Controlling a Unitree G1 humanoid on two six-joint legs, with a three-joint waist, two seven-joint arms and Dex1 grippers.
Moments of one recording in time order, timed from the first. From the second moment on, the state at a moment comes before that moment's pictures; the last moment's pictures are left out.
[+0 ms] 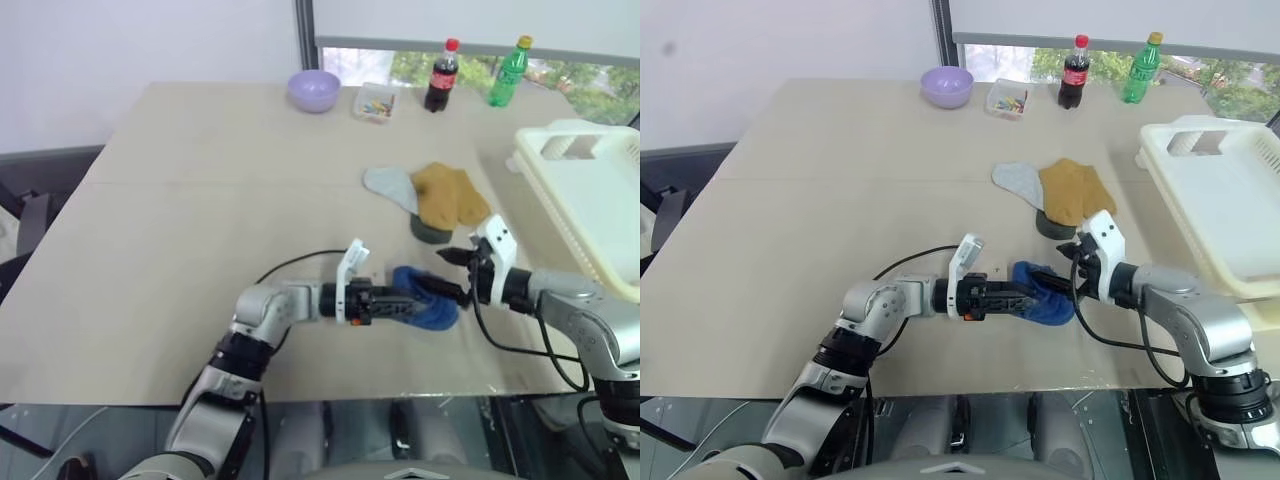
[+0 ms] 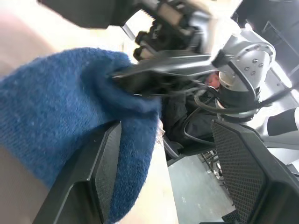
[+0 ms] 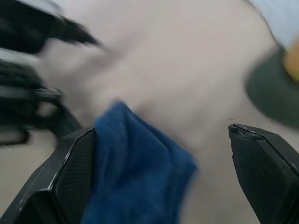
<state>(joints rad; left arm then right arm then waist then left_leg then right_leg) -0.49 0.23 -0.22 0.14 -0.69 0.95 -1.06 -0.24 -0.63 -0.02 -0.34 0.56 0.92 0.67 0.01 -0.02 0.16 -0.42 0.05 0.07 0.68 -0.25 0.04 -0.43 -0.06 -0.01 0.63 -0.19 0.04</state>
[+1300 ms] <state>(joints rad) -0.43 0.32 -0.21 0.19 -0.31 0.09 -1.11 -0.30 -0.51 -0.22 -0.33 0.80 1.17 0.48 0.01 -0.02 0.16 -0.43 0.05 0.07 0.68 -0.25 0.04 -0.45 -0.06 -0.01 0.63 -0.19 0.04</state>
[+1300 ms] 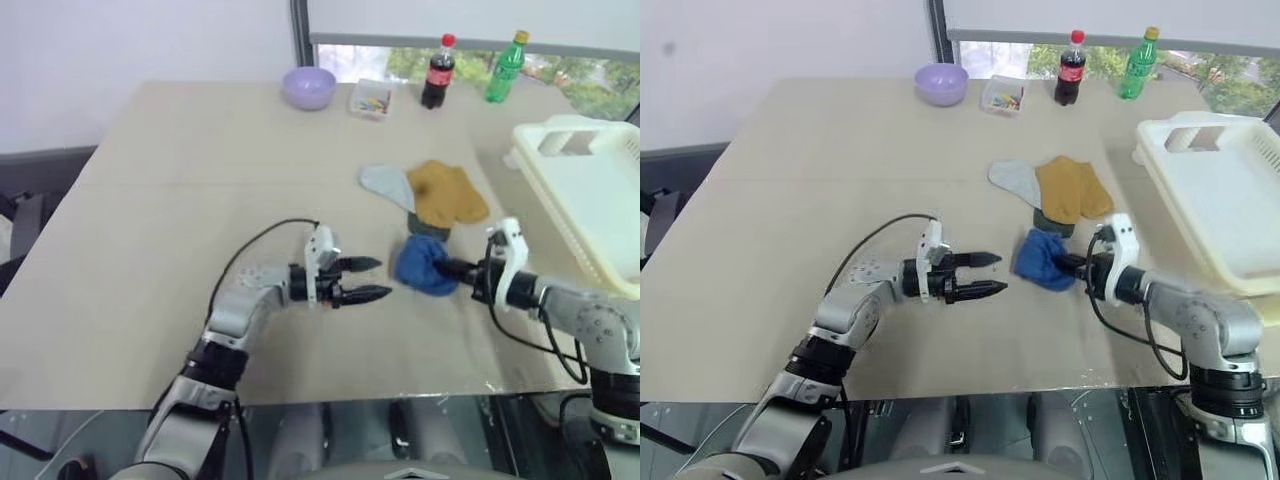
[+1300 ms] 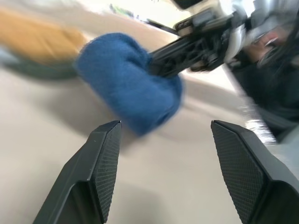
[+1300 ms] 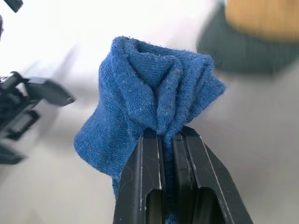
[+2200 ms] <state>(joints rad) -0.49 0.09 -0.21 0.19 -0.34 -0.15 -1.03 -0.52 -0.89 -0.57 0.12 0.66 1.00 0.36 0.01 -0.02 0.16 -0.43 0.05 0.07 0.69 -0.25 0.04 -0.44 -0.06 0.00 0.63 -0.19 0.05</state>
